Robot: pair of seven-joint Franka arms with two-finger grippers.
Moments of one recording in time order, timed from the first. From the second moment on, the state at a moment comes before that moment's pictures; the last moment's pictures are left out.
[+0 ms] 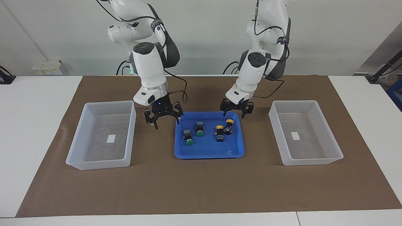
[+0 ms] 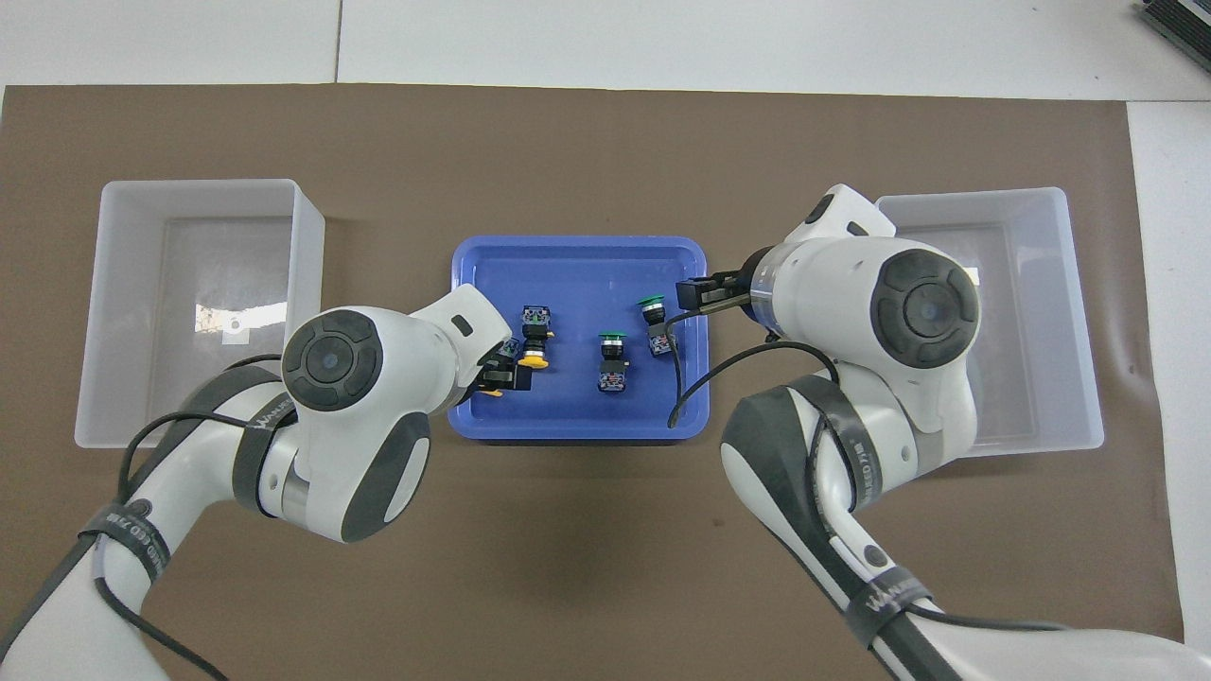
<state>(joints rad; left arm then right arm) -0.63 0.11 0.11 -2.15 -0.12 2.38 -0.28 0.37 0.19 0.03 -1.94 0.01 2.46 0.19</state>
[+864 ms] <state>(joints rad) -0.66 0.22 0.11 -2.15 -0.12 2.55 -0.28 0.49 0.37 0.03 -1.97 0.00 2.65 0.19</state>
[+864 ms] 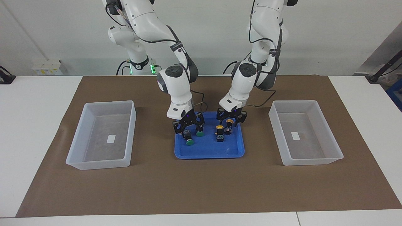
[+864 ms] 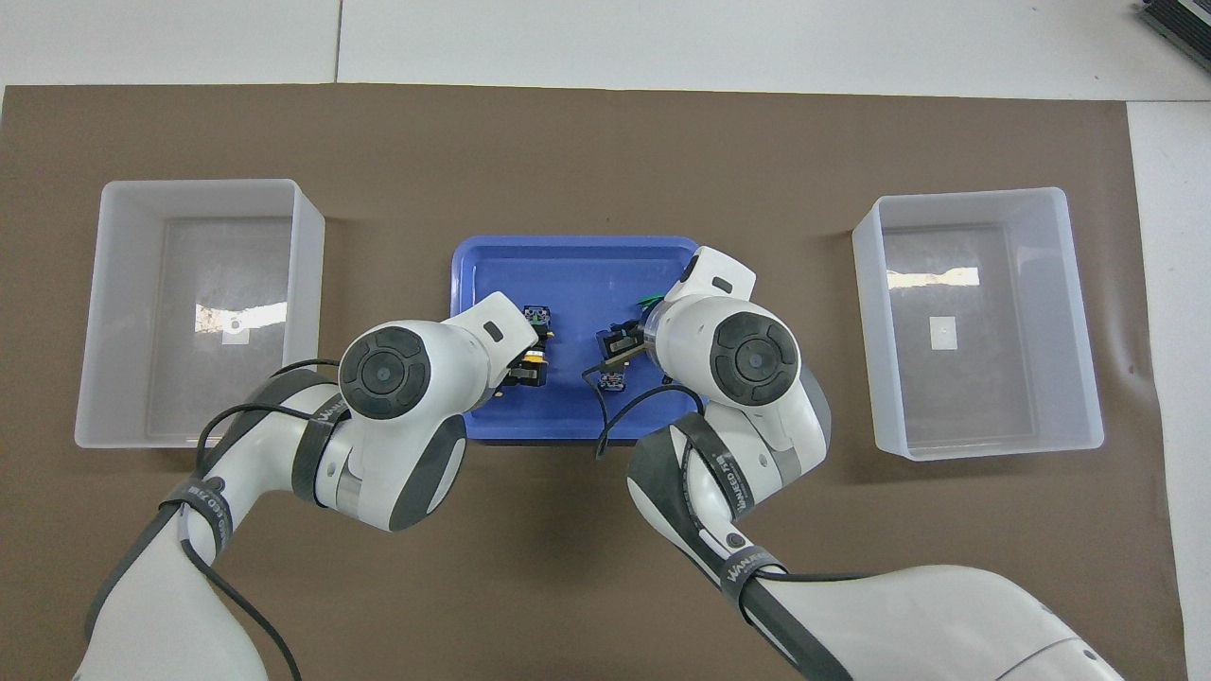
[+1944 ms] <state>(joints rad) -0.66 0.23 0.13 -2.04 -0.12 2.41 -0.28 0.49 0.36 0.02 -2.00 0.00 2.66 0.22</state>
